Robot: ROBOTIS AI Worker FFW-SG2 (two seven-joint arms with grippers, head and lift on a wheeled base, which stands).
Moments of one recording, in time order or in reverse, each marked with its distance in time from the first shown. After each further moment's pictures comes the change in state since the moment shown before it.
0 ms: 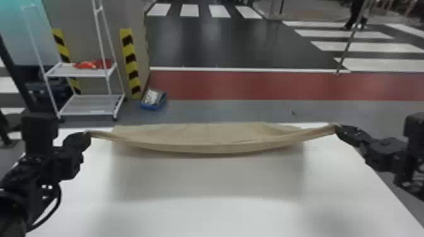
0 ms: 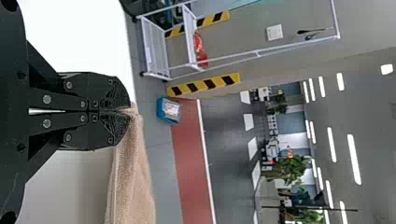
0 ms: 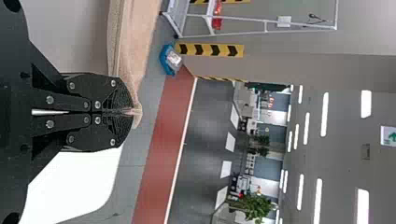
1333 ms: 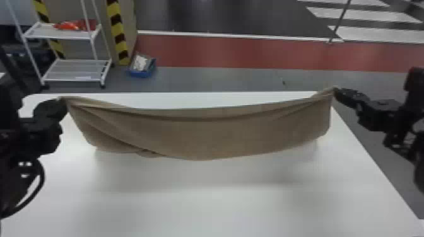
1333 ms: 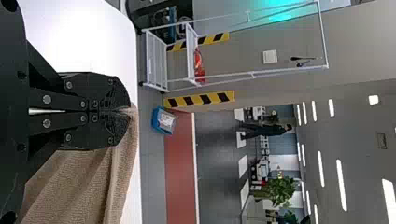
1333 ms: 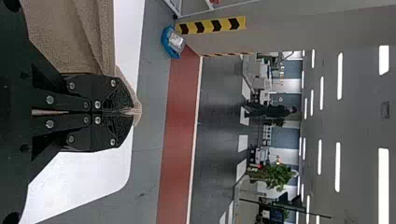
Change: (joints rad) left arm 0.097 -0.070 0.055 -0.205 0.040 0.066 0.111; right arm -0.024 0.112 -0.074 -0.263 0.058 0.357 -0.075
